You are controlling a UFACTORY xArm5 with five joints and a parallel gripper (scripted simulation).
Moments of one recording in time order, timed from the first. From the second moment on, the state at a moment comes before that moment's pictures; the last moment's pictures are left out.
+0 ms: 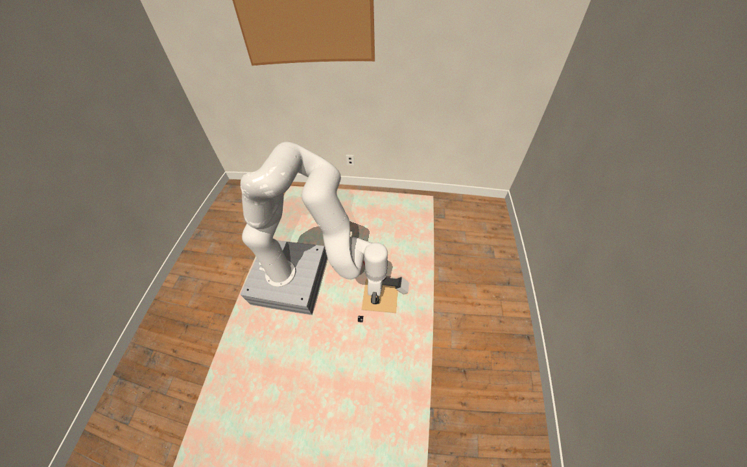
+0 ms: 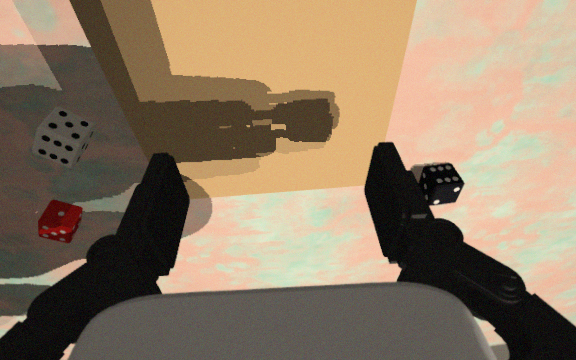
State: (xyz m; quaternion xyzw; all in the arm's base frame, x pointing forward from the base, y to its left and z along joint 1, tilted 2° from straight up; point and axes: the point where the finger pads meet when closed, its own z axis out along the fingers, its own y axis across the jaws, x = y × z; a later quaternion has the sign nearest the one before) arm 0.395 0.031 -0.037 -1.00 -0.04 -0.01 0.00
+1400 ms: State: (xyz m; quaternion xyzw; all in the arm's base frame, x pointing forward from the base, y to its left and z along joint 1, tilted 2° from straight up) arm 0.416 0.149 -0.035 -1.00 -0.04 -0.01 0.00
